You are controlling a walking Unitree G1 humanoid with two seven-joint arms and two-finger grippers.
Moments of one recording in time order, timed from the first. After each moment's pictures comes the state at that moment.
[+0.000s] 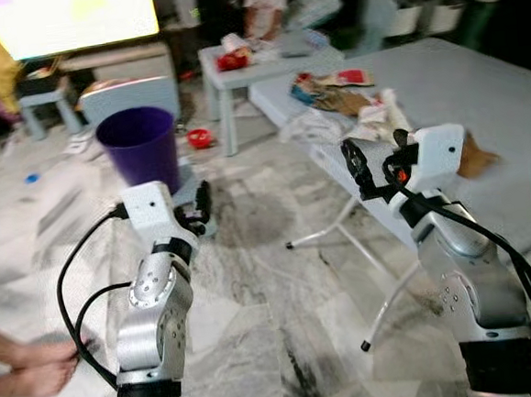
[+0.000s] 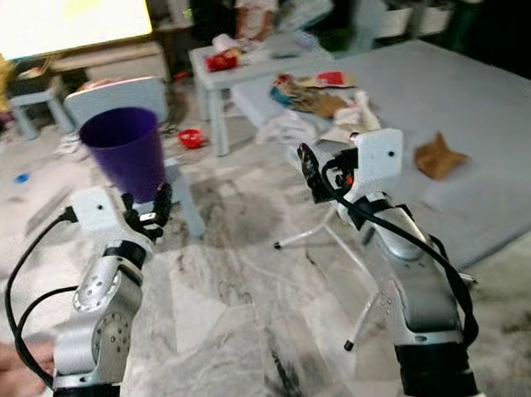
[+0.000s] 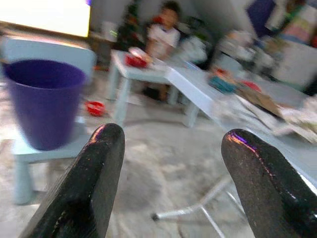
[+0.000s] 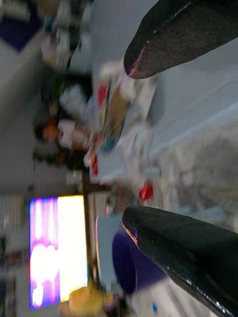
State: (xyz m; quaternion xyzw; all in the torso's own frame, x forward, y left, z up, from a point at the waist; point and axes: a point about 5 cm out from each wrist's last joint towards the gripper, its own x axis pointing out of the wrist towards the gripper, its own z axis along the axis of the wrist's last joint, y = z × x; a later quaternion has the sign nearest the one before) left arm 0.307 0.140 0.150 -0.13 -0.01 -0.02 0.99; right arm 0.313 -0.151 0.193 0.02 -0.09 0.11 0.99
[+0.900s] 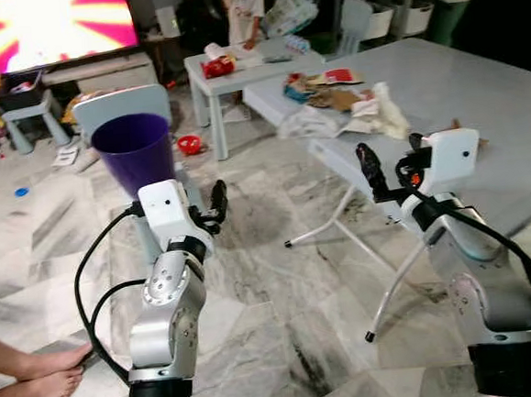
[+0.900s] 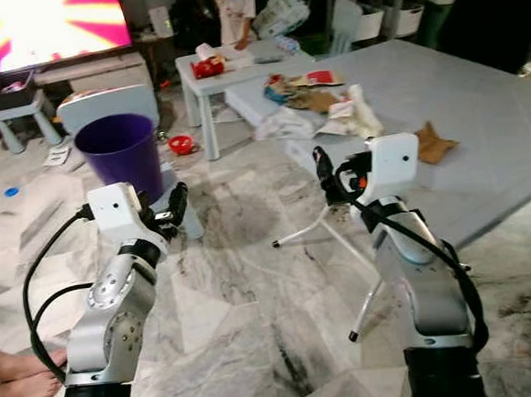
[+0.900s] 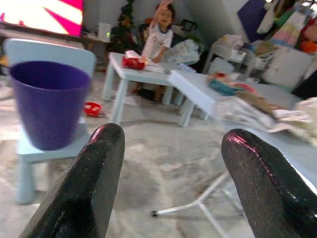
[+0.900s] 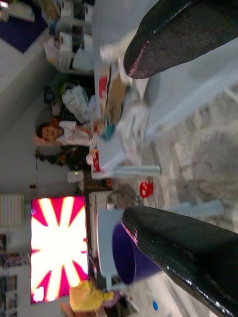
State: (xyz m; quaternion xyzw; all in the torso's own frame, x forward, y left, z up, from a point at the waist) left arm 0.308 0.136 0.150 -0.13 0.00 -0.03 0.99; right arm 0.312 -0.156 0.187 0.02 -0.08 0.11 0.99
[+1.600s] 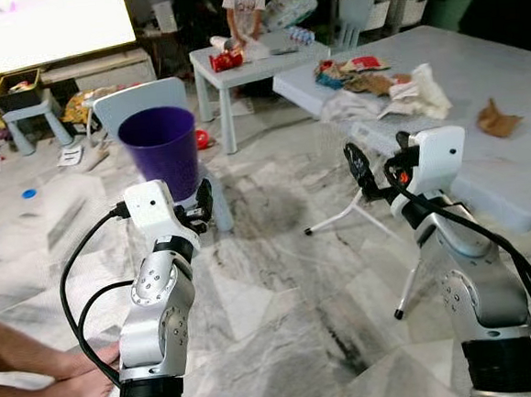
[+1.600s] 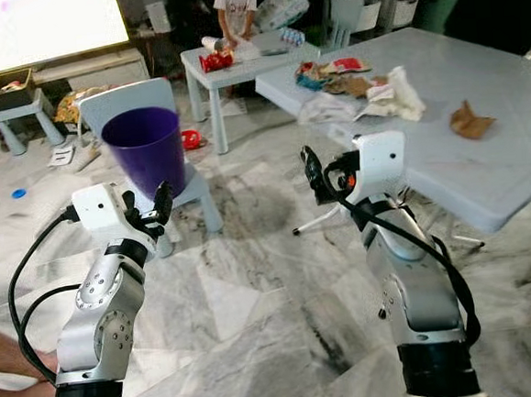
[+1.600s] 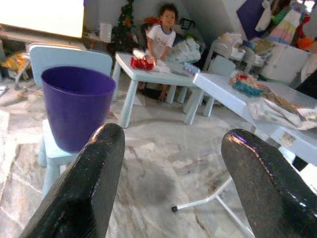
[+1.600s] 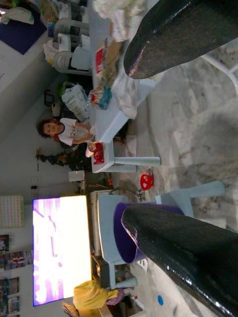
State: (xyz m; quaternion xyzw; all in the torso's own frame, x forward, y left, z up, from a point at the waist) left arm 0.309 0.133 0.148 -0.15 0.00 -0.03 0.99; right arm 0.313 -0.159 0.187 0.02 -0.08 0.10 0.99
